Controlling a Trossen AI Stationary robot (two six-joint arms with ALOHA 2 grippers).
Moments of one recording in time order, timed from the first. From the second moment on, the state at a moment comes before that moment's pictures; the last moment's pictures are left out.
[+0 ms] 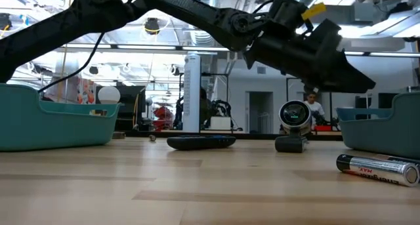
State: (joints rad) left arm 0.08 2.57 2.25 -0.07 0.31 0.18; right arm 0.52 0.97 1.11 -0.08 0.89 -0.23
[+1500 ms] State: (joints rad) left arm 0.14 0.70 0.35 0.35 -0.13 -0.09; right arm -0.18 1.76 1.35 -0.40 0.10 -0.08
